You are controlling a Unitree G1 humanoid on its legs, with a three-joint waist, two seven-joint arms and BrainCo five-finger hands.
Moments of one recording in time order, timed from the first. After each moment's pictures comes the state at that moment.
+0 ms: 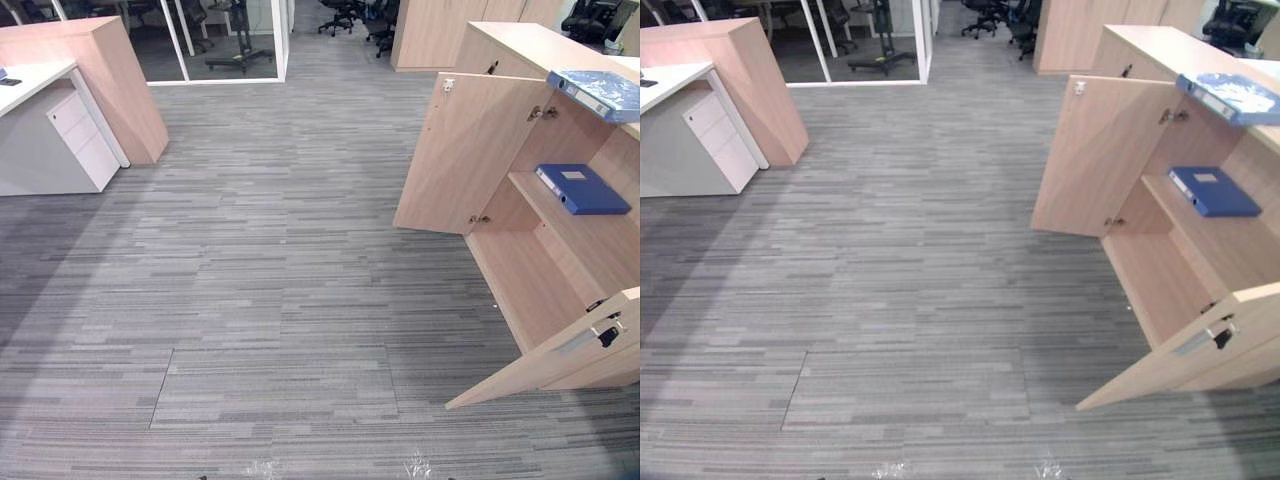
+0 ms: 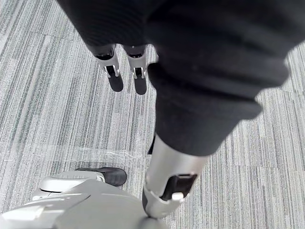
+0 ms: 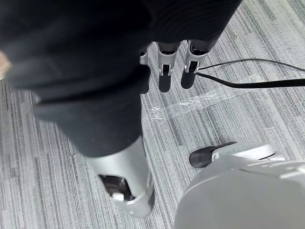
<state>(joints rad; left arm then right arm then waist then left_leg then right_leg) 0.15 0.12 0.12 1.11 -0.01 -0.03 0.12 0.06 -0.08 -0.33 1.19 -0.03 0.05 -0.12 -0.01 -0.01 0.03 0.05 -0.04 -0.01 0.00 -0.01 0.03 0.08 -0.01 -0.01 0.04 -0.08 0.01</state>
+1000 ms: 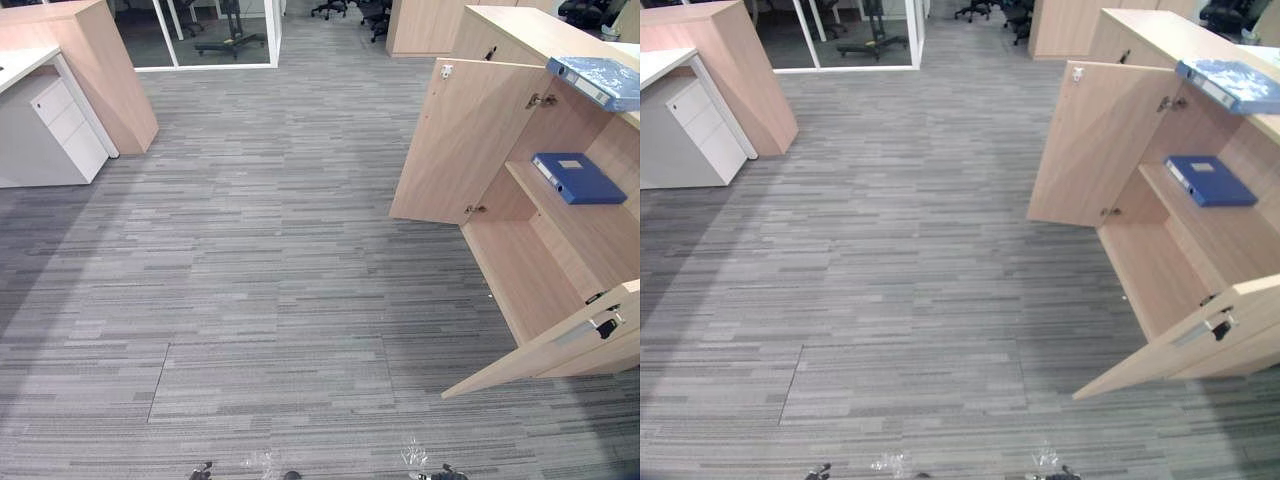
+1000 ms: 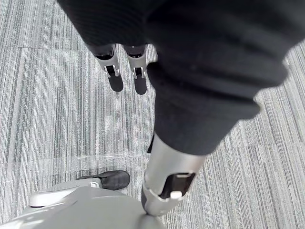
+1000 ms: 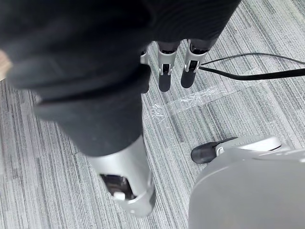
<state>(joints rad) 0.12 0.13 0.08 1.11 0.06 -0.04 0.12 0.03 -0.07 -0.33 1.19 -0.02 0.04 -0.11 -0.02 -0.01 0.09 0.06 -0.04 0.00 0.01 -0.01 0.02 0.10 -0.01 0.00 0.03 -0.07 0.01</state>
